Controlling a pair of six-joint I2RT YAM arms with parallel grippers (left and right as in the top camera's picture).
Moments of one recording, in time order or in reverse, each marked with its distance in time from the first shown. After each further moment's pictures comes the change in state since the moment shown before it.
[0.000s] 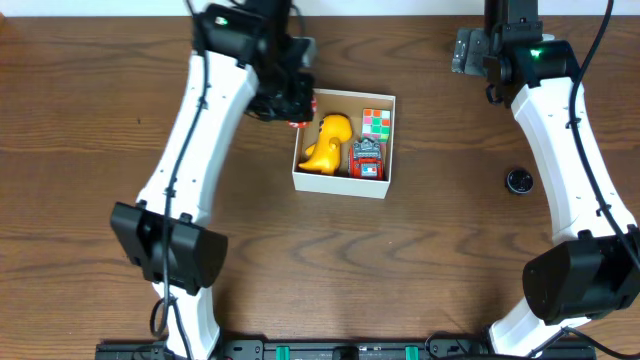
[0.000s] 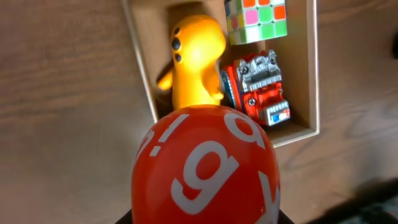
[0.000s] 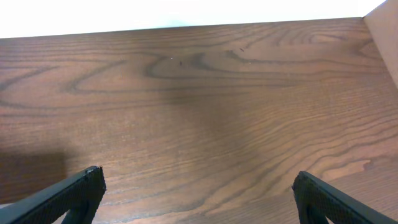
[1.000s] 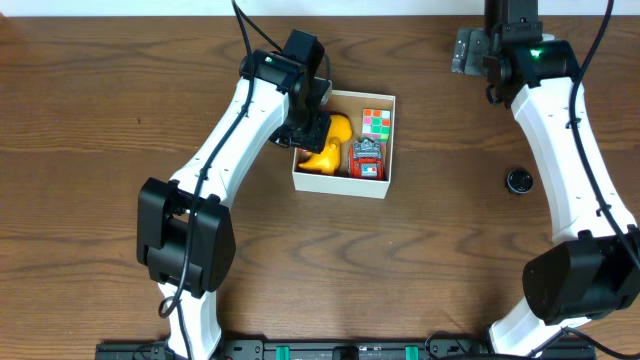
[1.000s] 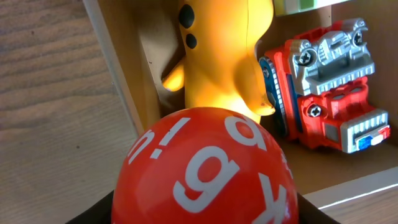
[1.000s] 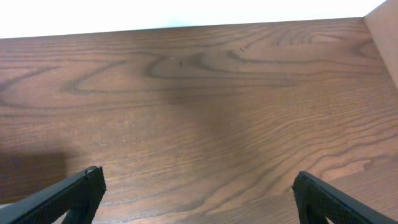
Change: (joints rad) left arm -0.047 0.002 -0.361 0.276 -0.080 0.018; right arm 0.000 0.000 0.000 0.000 0.000 0.000
